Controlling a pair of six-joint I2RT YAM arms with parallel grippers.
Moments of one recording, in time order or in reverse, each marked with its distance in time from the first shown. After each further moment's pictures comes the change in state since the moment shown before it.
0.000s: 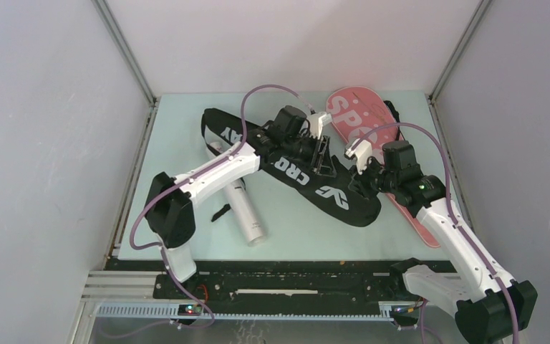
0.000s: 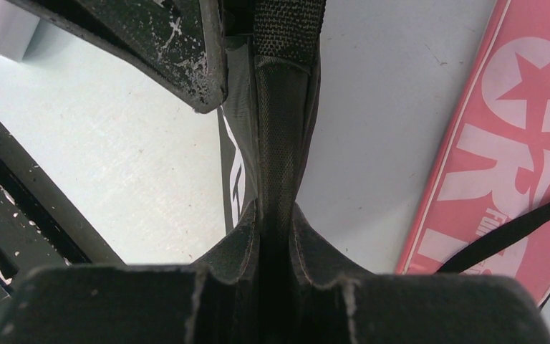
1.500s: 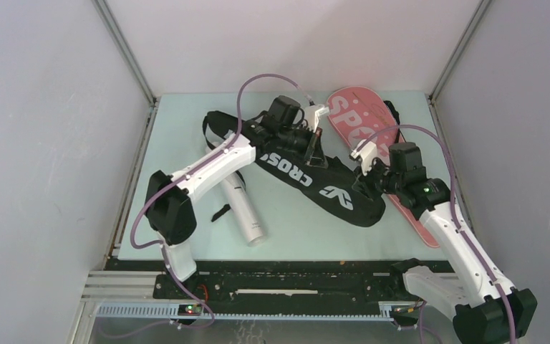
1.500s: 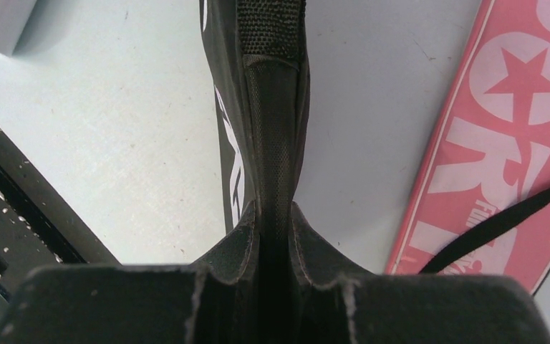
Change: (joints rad) left arm 0.049 0.027 0.088 -0.067 0.085 0.130; right arm -0.043 -0.028 -0.017 0.000 -0.021 -0.026
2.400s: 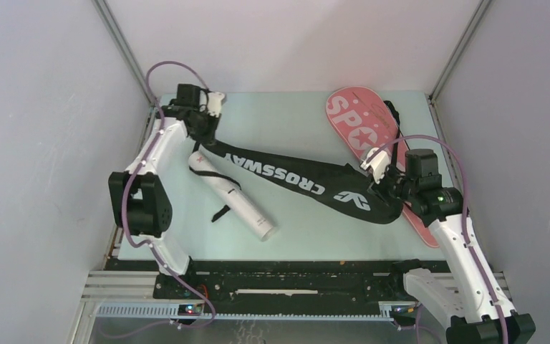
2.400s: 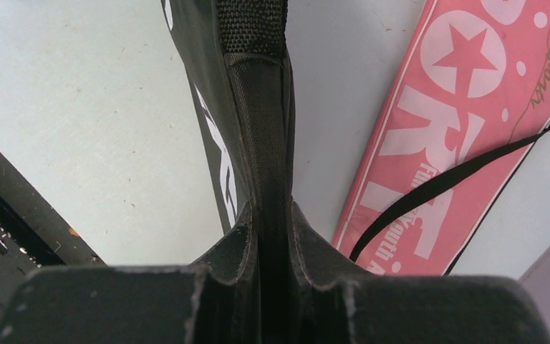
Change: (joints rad) left arm 0.607 -0.077 -0.111 -0.281 -0.429 0.550; right arm -0.133 -0.100 -0.007 -0.127 -0.010 -0.231
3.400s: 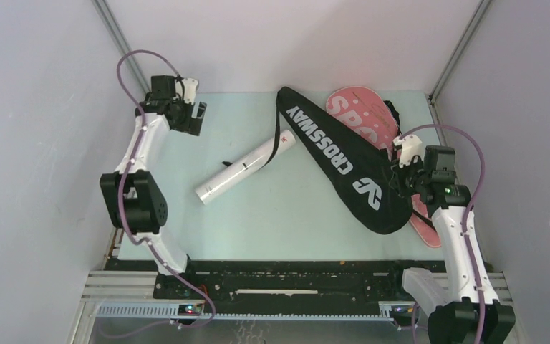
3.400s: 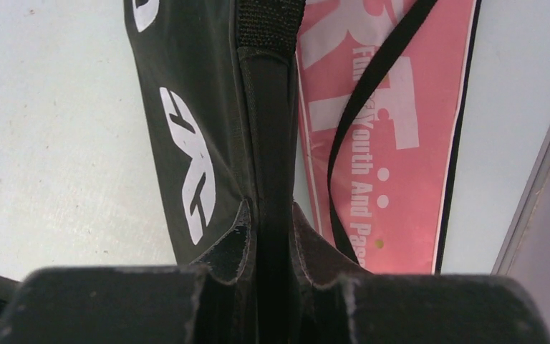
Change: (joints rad) left arm 0.178 0.085 0.103 0.065 -0.179 0.084; right arm -0.236 0.049 -0.036 0.080 0.121 0.287
